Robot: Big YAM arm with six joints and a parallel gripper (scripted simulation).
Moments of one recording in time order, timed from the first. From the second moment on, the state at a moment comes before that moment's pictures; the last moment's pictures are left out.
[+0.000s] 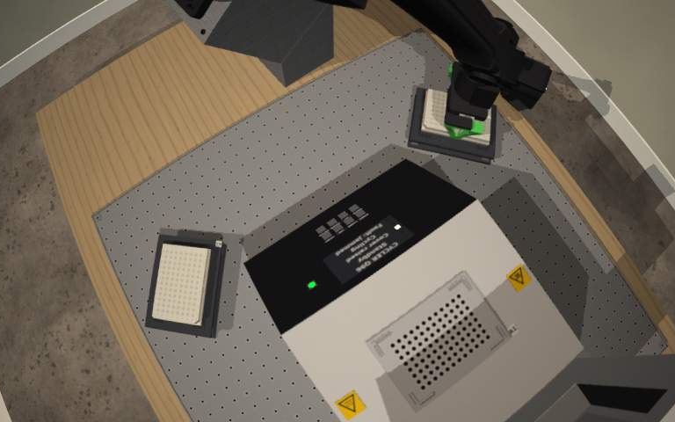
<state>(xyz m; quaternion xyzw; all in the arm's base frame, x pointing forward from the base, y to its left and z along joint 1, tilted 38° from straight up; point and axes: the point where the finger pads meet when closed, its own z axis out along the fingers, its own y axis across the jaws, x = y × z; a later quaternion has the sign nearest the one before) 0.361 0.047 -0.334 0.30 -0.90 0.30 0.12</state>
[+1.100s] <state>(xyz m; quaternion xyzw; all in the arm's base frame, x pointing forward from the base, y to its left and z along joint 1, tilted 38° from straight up) 0.362 0.047 -0.336 0.30 -0.90 0.30 0.12</state>
